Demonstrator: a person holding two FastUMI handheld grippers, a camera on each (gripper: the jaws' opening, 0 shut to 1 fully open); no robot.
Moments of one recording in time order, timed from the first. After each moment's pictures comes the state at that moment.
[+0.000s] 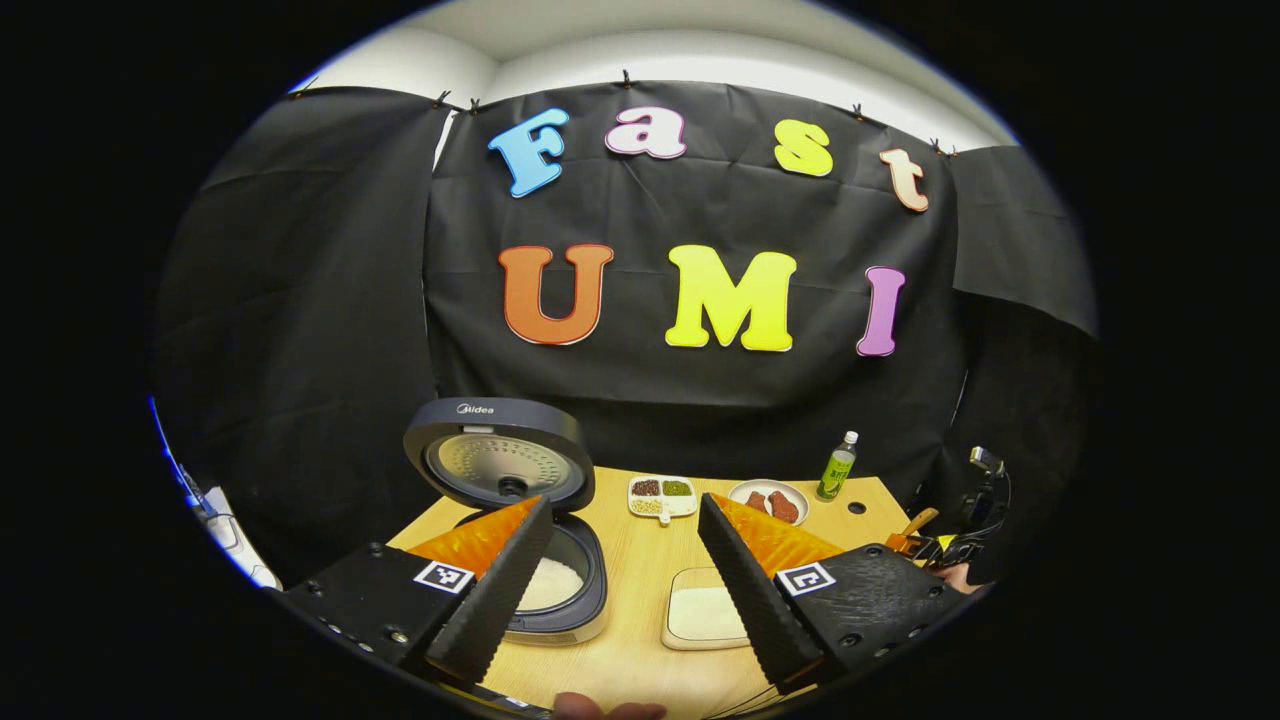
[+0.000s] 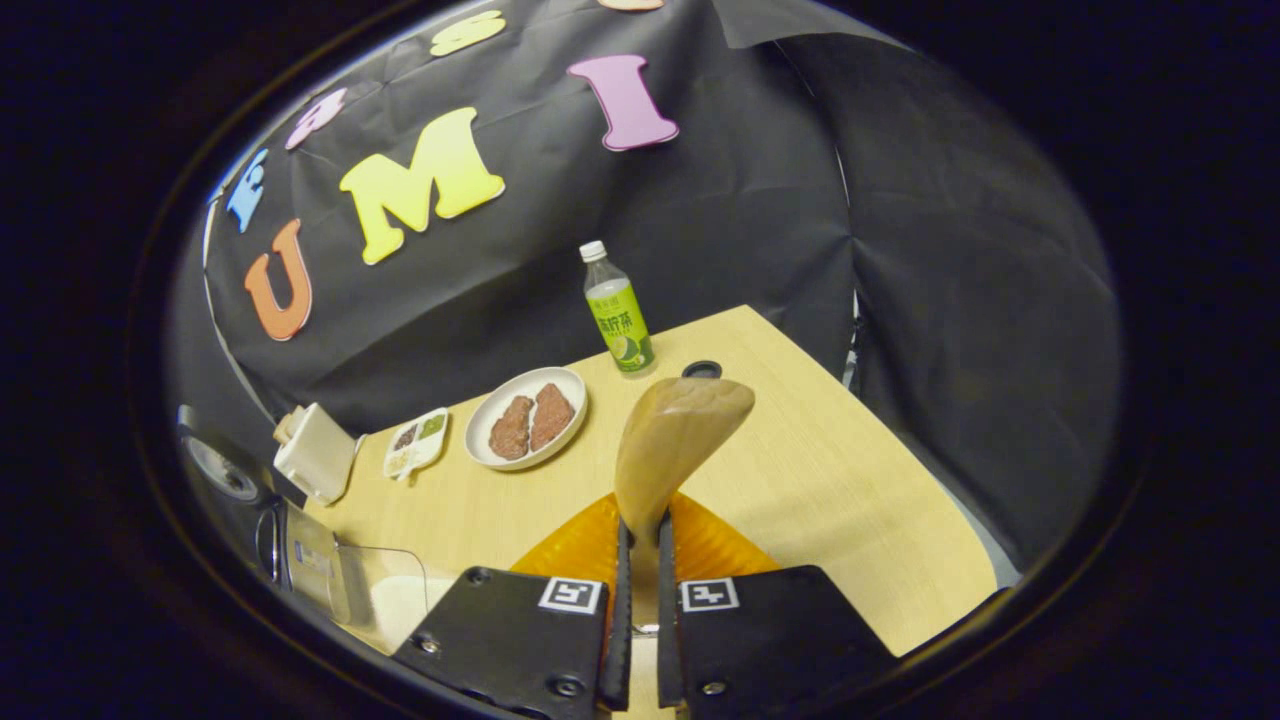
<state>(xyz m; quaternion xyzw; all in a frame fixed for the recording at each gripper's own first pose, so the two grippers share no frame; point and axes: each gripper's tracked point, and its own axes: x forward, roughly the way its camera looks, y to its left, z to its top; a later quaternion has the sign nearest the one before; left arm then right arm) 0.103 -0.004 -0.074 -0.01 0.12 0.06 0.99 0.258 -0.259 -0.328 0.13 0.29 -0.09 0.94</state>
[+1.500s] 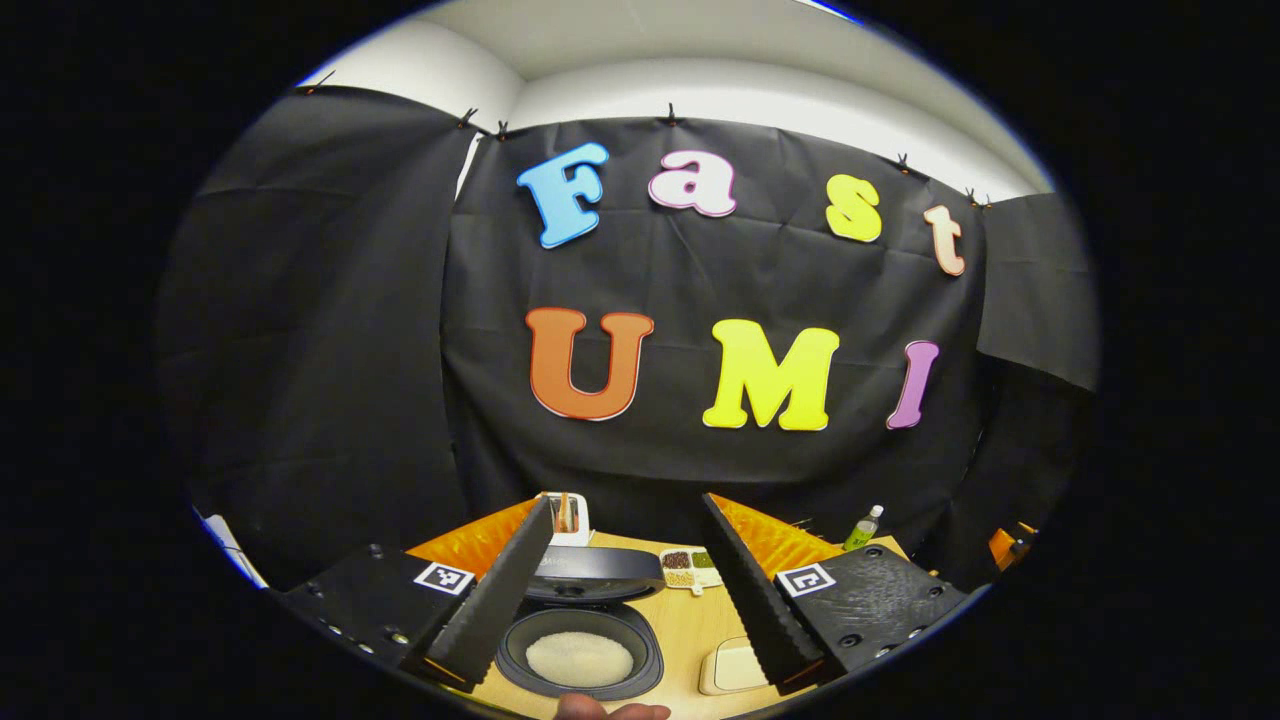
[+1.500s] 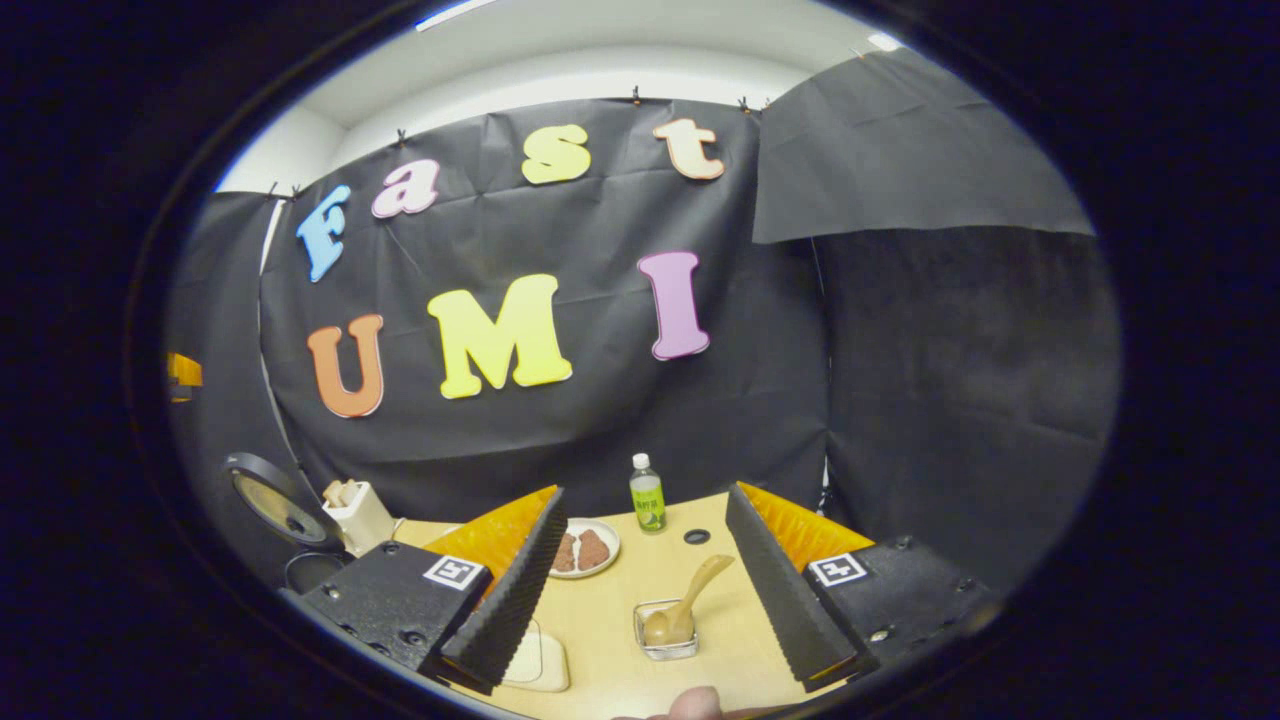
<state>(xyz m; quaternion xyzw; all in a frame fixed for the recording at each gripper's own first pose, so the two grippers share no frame) 0.172 0.106 0.026 -0.04 0.08 0.07 0.99 0.148 -0.202 -0.065 0.03 0.07 -0.09 0.99</state>
